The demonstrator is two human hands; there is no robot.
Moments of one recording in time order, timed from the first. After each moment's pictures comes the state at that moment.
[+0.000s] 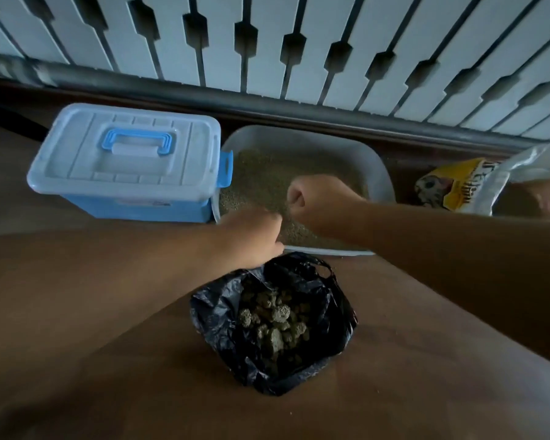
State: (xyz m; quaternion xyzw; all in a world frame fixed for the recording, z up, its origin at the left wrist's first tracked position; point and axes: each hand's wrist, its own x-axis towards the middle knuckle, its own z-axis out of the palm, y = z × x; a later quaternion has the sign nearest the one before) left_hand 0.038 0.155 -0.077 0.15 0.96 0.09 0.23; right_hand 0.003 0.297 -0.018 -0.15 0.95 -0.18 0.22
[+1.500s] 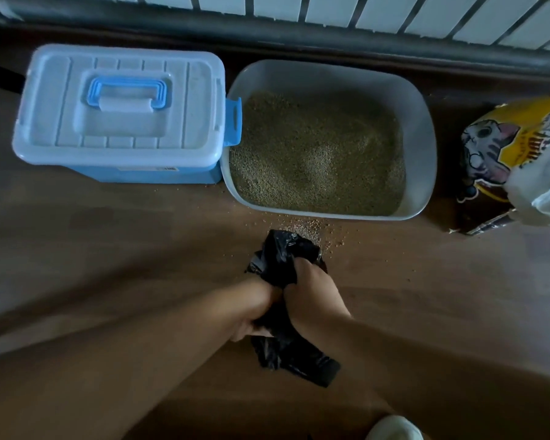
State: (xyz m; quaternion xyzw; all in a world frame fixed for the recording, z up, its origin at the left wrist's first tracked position) left_hand 0.145 0.164 -0.126 -0.40 0.56 0.52 0.51; right_hand 0.133 0.280 -0.099 0.05 0.88 -0.29 0.37
